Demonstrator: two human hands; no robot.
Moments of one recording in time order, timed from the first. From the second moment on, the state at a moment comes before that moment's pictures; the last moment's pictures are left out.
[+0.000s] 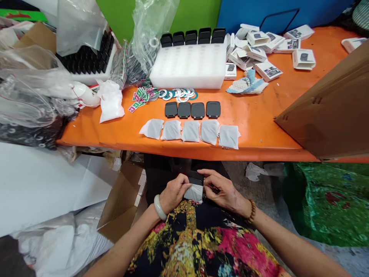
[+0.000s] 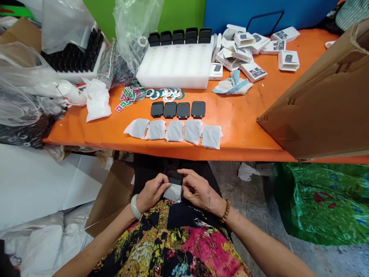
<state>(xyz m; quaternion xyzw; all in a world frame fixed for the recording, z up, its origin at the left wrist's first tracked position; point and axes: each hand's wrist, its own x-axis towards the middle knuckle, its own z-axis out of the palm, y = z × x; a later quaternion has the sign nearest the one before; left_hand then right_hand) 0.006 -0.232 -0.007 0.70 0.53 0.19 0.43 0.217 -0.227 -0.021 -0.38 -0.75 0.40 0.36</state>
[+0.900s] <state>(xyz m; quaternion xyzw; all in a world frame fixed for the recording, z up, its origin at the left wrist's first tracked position) 0.022 -0.191 0.024 0.68 0.53 0.31 0.39 0.213 -0.191 0.004 -0.41 -0.69 0.40 0.45</state>
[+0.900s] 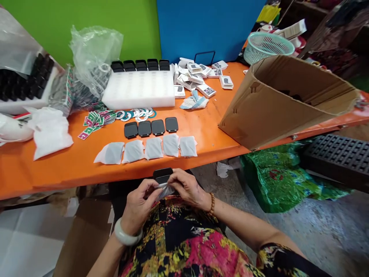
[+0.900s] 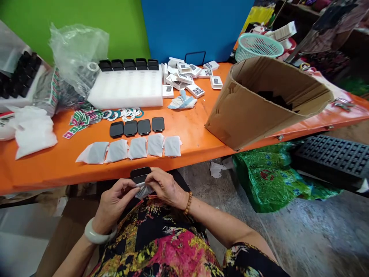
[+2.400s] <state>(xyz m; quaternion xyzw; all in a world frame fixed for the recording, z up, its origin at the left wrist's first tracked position) 0.035 -0.160 0.040 0.51 0.37 0.44 0.64 0.210 -0.152 0.067 -0.37 -0.50 0.56 0.55</state>
